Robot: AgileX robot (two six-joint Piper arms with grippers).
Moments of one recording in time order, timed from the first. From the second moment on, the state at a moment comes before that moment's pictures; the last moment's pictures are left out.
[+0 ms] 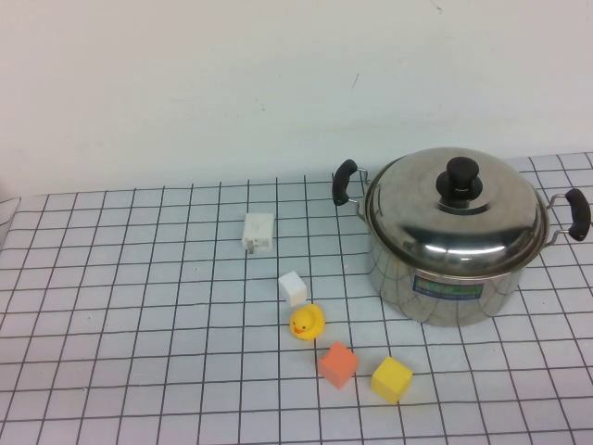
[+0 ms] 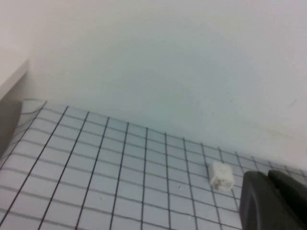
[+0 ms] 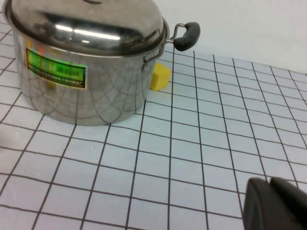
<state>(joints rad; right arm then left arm) 0.01 -0.01 0.02 -0.01 0.42 -0.23 -0.01 0.09 -0.17 0.00 0.26 -0.39</state>
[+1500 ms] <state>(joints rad) 0.01 -0.01 0.02 -0.01 0.42 -0.23 0.04 -0.01 0.01 -0.12 0.36 -0.05</state>
